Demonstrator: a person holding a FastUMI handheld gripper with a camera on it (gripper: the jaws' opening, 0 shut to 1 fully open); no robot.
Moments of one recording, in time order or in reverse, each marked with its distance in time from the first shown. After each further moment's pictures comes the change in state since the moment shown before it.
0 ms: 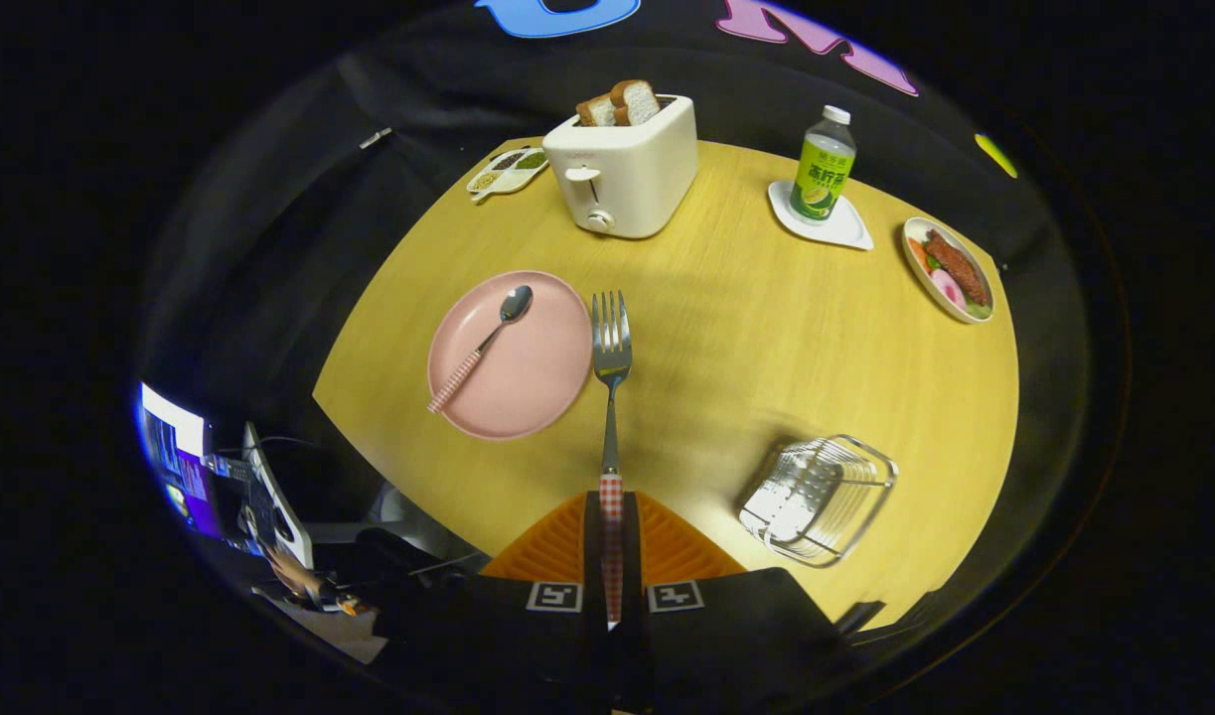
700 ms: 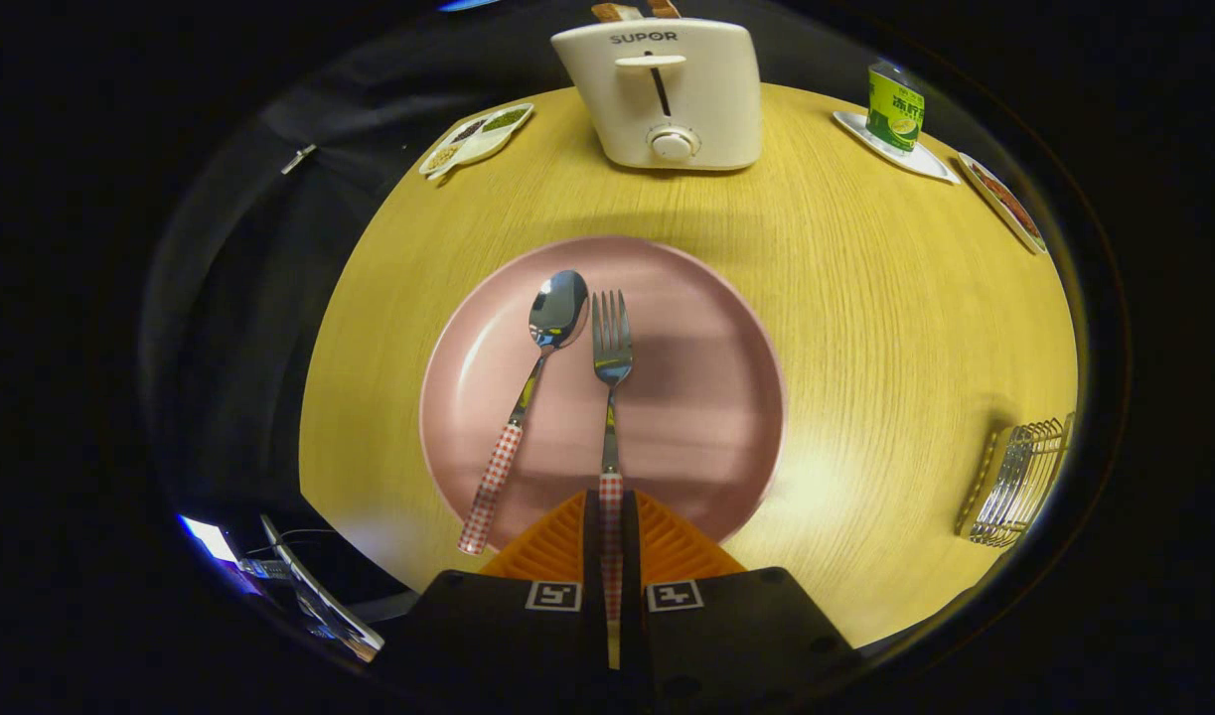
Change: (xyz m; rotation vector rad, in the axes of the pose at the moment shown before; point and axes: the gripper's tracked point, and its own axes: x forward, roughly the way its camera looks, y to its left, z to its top) arm 0.175 0.127 0.056 0.275 0.013 0.027
